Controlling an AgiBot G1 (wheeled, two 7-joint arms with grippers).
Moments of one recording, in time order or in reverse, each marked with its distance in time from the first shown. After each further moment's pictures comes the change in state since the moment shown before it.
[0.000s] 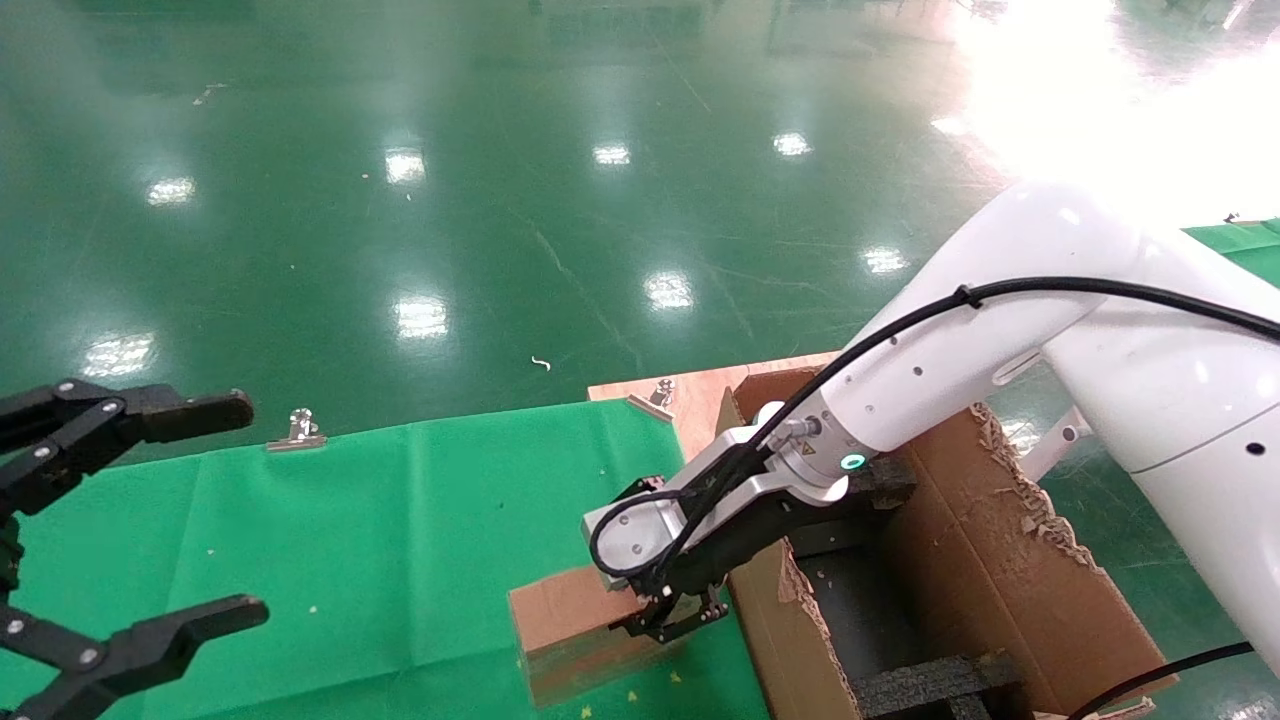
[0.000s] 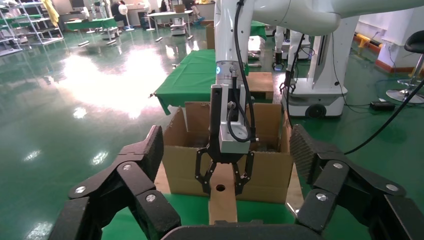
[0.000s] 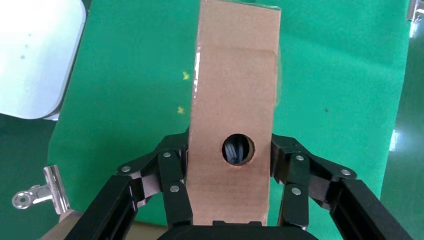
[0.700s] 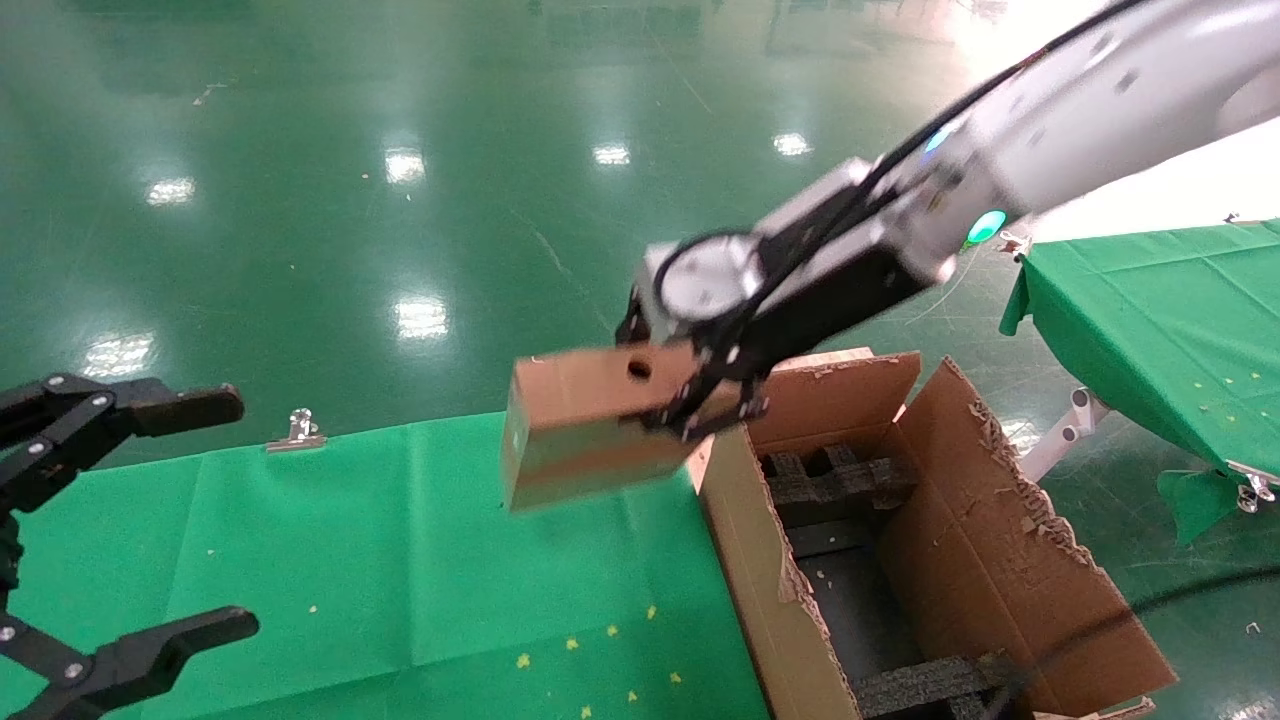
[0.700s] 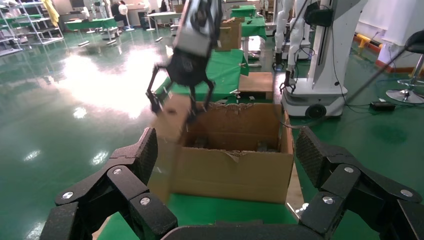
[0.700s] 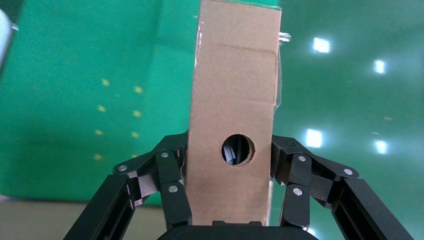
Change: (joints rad) left arm 0.000 0.000 0.000 0.000 0.000 0.000 0.000; right arm 0.358 0.043 -0.110 -0.242 0.203 -0.039 -0.147
